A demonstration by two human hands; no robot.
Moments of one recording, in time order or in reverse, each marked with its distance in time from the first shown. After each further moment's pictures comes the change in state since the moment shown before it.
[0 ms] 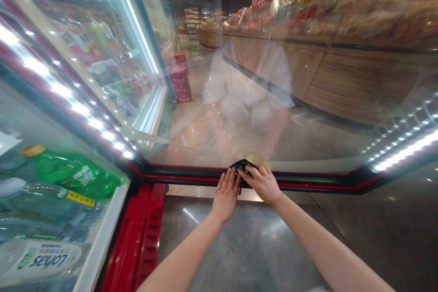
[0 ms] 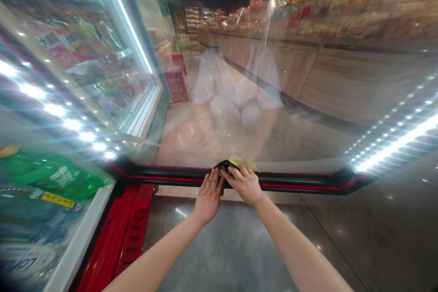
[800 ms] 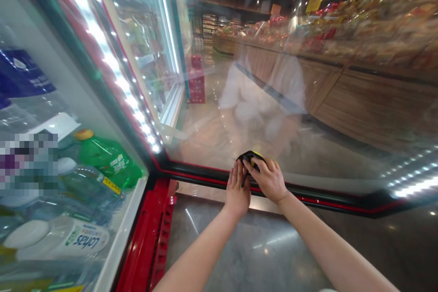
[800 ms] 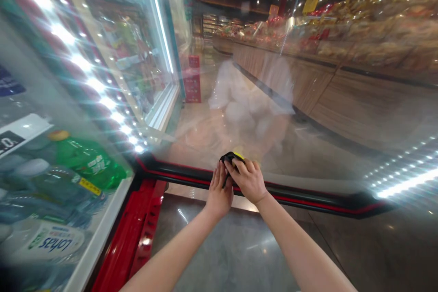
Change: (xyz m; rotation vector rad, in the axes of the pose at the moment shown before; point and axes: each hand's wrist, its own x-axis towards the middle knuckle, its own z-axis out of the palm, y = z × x) left_hand 0.022 -0.009 -0.009 -0.156 0.209 -0.281; right_hand 0.067 -0.014 -0.025 -0.045 0.035 -0.037
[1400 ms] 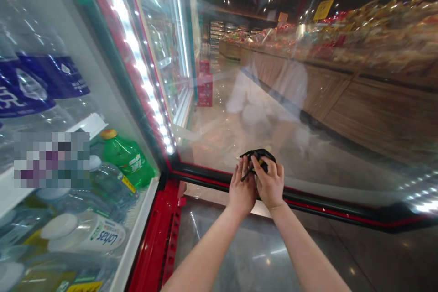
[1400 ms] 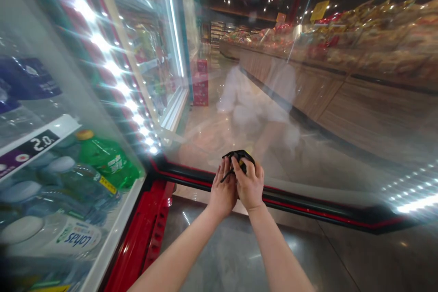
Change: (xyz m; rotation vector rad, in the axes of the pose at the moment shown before) left_hand 0.021 -0.017 -0.031 0.016 -0.010 -0.013; right_hand 0.020 -0.043 0.015 0.083 0.199 0.305
